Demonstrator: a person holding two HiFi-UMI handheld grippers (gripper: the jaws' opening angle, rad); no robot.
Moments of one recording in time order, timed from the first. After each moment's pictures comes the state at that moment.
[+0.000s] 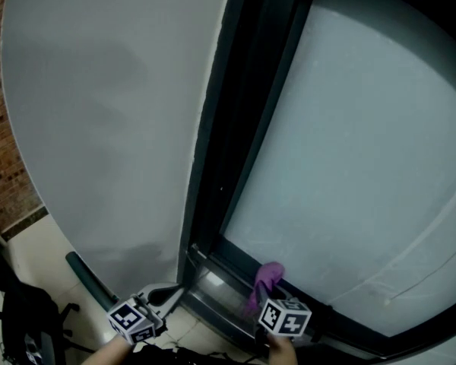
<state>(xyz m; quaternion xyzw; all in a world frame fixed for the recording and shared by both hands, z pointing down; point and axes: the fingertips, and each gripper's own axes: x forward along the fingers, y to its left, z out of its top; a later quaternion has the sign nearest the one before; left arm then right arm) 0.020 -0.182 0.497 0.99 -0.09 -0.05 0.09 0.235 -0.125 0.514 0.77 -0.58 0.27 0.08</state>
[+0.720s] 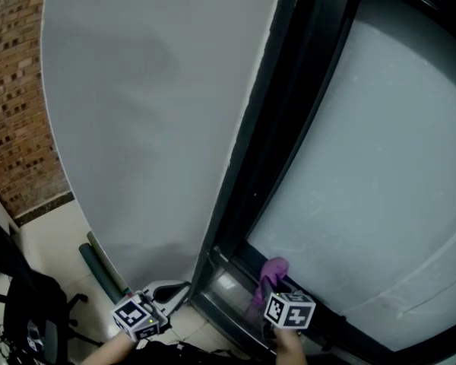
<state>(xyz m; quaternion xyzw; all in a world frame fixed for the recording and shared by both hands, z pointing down) -0.012 -0.205 0.495 0.99 -0.14 -0.06 0.08 0.212 -0.173 0.515 0.73 -0.61 0.26 0.14</state>
